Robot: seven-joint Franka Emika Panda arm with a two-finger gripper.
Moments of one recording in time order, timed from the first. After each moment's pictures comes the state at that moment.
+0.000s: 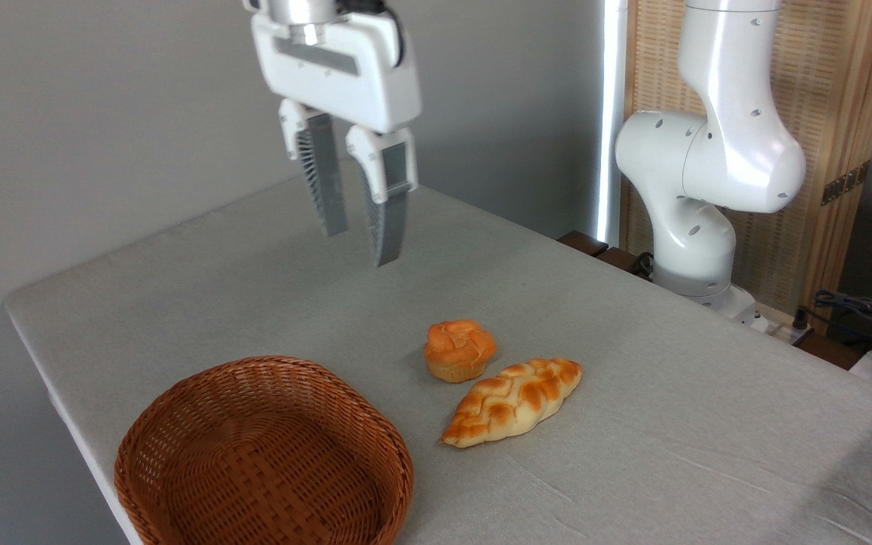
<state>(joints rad) 0.09 -0.12 -0.16 -1.72 -0.01 1.65 0.72</state>
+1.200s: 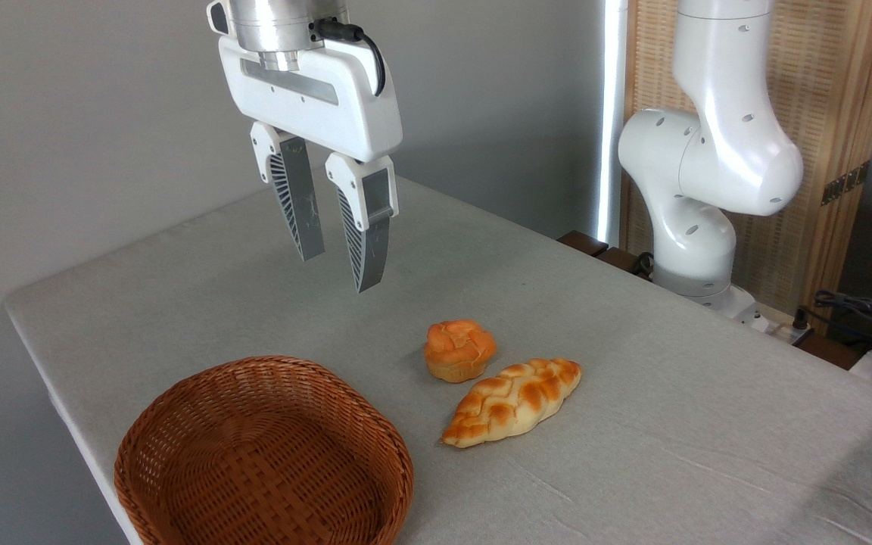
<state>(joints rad) -0.01 -0.04 -0.03 -1.63 -0.01 1.65 0.69</state>
